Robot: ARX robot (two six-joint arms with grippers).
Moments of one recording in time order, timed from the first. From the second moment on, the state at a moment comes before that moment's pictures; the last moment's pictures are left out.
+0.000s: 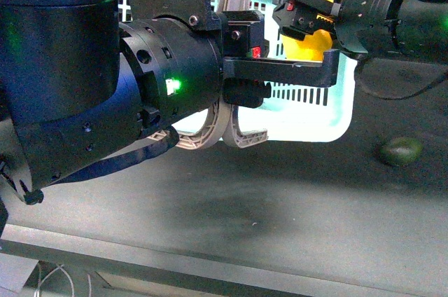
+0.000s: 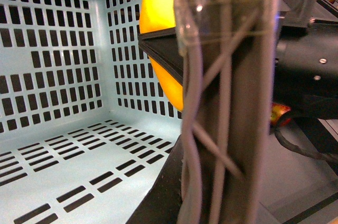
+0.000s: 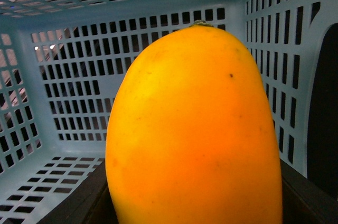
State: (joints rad) left arm -0.56 1.81 0.64 0.98 0.00 -0.23; right arm 0.29 1.98 0.93 0.66 -0.16 0.39
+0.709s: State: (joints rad) left arm -0.56 1.81 0.63 0.98 0.00 -0.24; right arm 0.27 1.87 0.83 0.84 -0.15 0.46
